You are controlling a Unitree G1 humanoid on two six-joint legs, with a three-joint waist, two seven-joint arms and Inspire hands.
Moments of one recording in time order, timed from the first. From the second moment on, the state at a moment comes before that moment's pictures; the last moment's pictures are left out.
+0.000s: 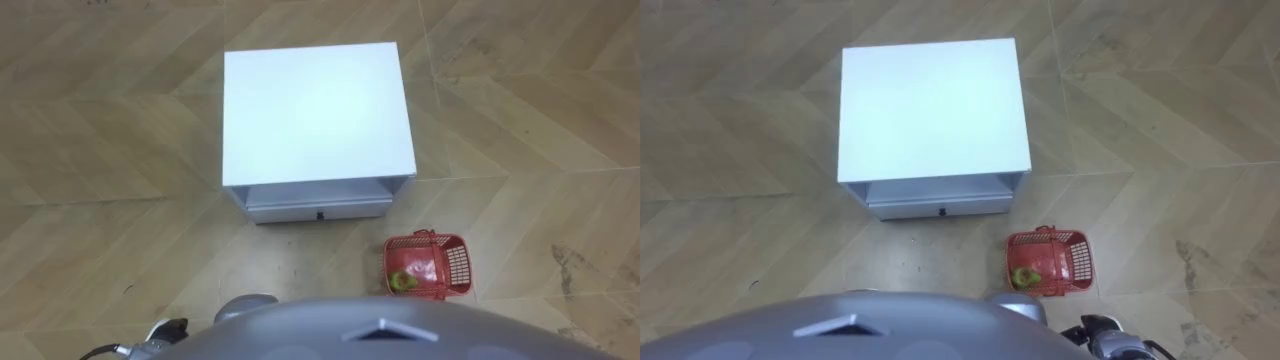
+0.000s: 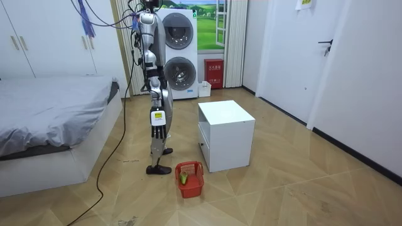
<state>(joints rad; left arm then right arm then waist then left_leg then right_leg) 0.21 0.18 0.09 1.13 0.46 0.19 -0.03 0.14 -0.22 -0.02 1.27 -0.20 0.17 0.02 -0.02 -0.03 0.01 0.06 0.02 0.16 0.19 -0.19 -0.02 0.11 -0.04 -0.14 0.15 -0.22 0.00</state>
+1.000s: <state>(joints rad) 0.21 0.18 0.09 1.13 0.46 0.16 -0.03 0.14 -0.22 0.02 1.25 -0.20 0.15 0.00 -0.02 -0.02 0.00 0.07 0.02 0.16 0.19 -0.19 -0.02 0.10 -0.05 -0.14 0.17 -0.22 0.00</state>
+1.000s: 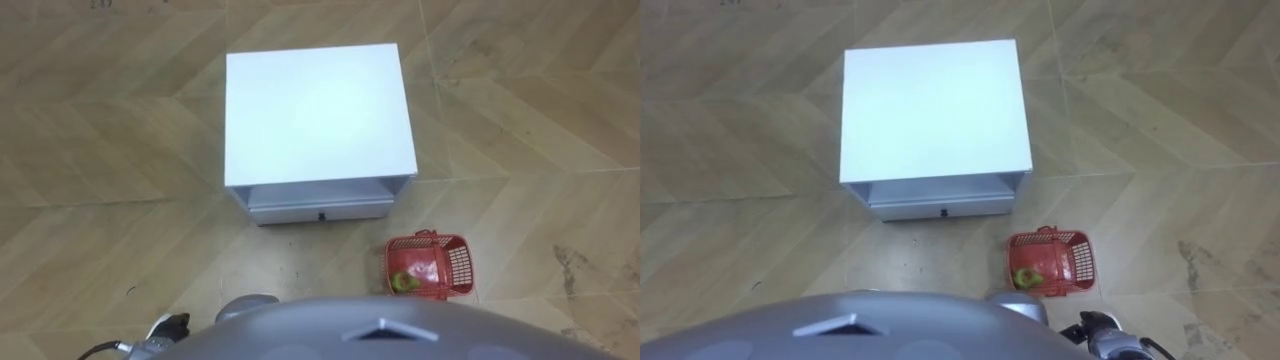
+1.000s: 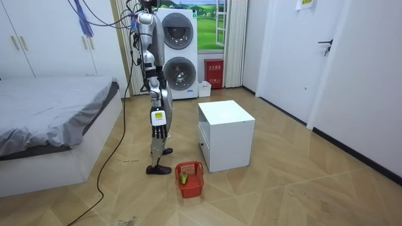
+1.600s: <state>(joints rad) 0.21 0.17 0.07 1.13 0.46 0.17 -0.02 0.14 -0.22 0.06 1.25 -0.20 0.15 0.00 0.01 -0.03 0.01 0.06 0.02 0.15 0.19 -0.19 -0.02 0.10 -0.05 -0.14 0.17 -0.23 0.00</state>
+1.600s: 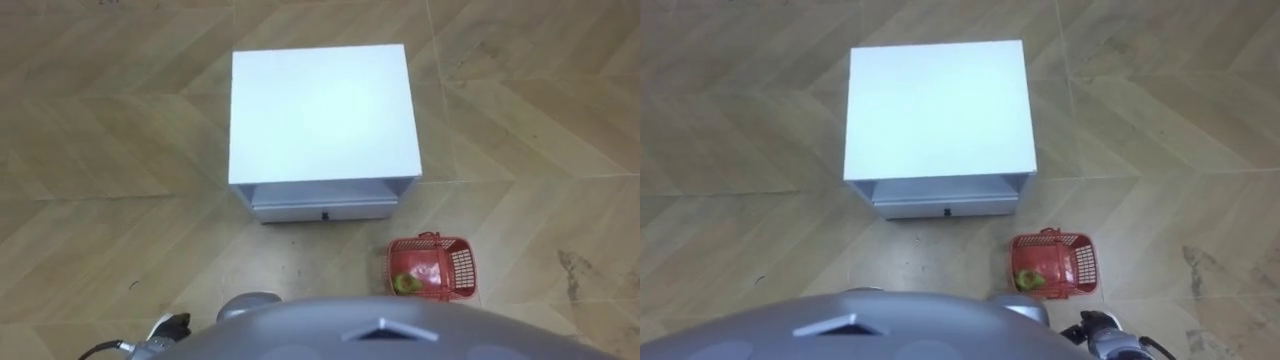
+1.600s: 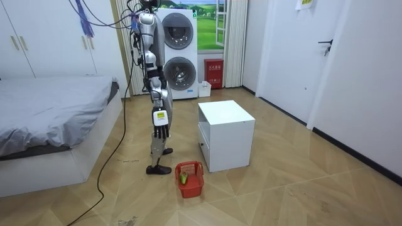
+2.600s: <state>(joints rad) -0.09 0.30 0.00 1.37 0.07 0.03 0.10 -0.18 -0.23 -0.05 1.22 0.00 0.05 -0.12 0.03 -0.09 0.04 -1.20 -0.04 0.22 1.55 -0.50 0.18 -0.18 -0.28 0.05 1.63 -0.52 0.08</state>
